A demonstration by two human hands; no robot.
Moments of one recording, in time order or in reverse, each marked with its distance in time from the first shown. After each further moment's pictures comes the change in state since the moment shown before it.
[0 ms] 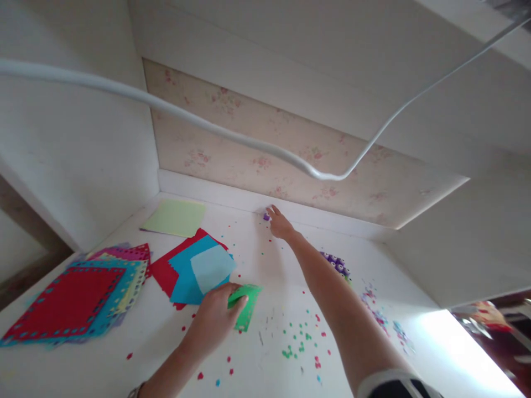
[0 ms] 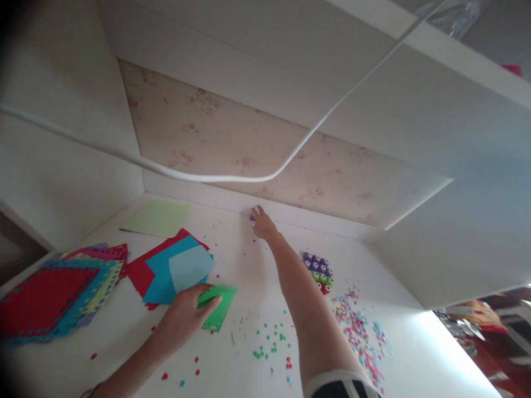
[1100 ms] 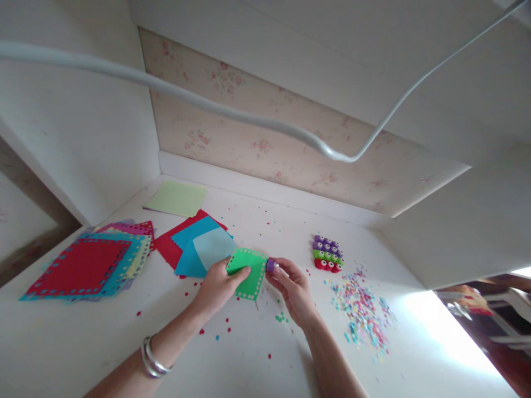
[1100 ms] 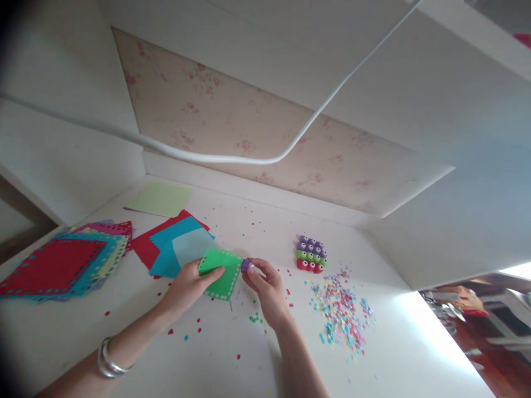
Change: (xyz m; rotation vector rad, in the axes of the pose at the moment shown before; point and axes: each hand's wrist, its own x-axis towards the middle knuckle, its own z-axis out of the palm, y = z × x) left_hand -0.006 0.016 0.004 -0.439 0.002 -0.123; right_hand -0.236 -0.087 0.030 1.672 0.201 0.369
